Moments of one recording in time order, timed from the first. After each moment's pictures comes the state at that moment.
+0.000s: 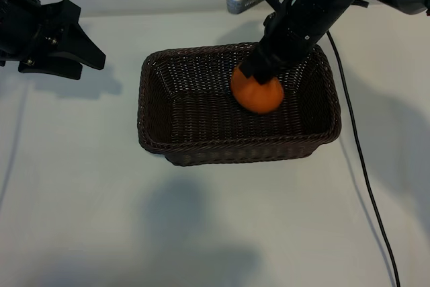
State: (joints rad) left arm 0.06 1.68 -1.34 -0.65 1.18 0.32; right arm 0.30 2.05 -1.62 0.38 0.96 -0.43
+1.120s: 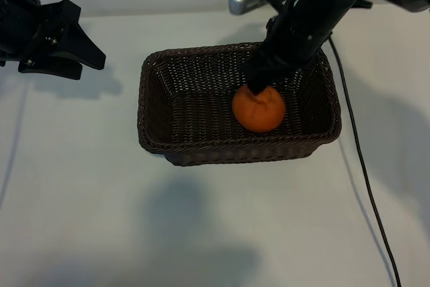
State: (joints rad) left arm 0.06 1.68 -1.34 -0.65 1.18 0.31; right arm 0.30 2.01 -1.63 0.39 1.03 -0.37
